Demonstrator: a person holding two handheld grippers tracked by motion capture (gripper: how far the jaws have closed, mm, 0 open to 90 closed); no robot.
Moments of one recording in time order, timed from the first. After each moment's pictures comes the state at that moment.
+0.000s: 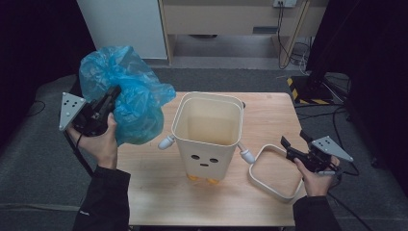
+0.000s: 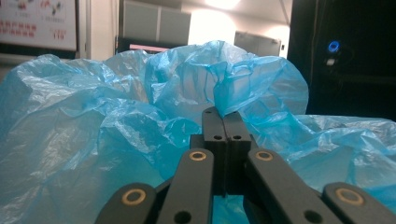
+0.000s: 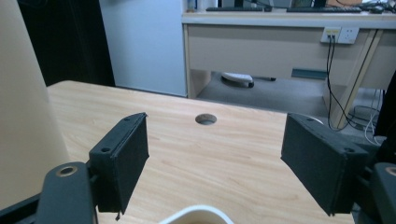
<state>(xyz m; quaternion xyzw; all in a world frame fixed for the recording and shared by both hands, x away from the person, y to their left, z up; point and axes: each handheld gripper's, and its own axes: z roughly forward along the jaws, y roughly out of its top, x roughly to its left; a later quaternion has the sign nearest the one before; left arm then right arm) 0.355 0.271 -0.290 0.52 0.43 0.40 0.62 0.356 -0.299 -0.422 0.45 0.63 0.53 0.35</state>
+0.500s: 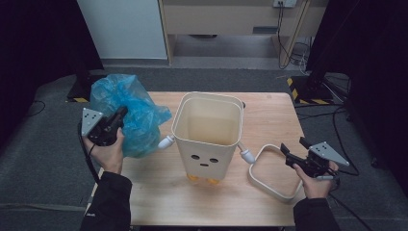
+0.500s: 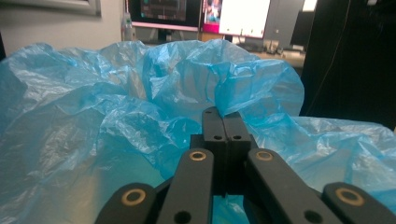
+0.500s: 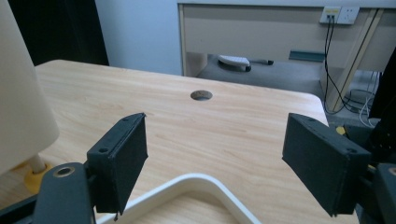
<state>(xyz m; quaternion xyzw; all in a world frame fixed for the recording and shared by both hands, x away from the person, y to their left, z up) 0.375 0.281 -0.363 0.58 0.48 0.37 0.55 0.352 -0.303 -0.445 0.46 0.65 0.50 0.34</state>
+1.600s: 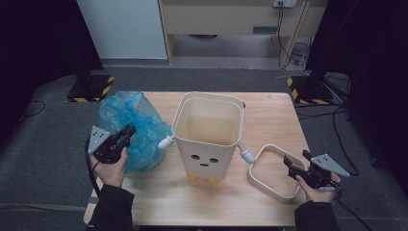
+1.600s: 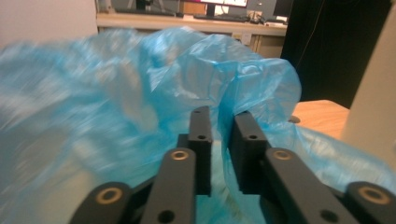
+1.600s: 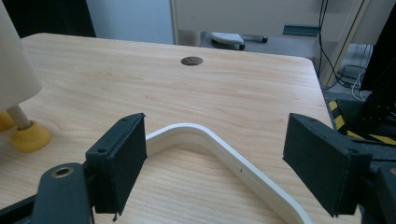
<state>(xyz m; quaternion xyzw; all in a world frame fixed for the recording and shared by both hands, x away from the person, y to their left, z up) 0.352 0.284 -0.400 0.61 0.46 0.34 0.55 0.333 -0.316 -0.475 0.49 0.66 0.47 0.33</state>
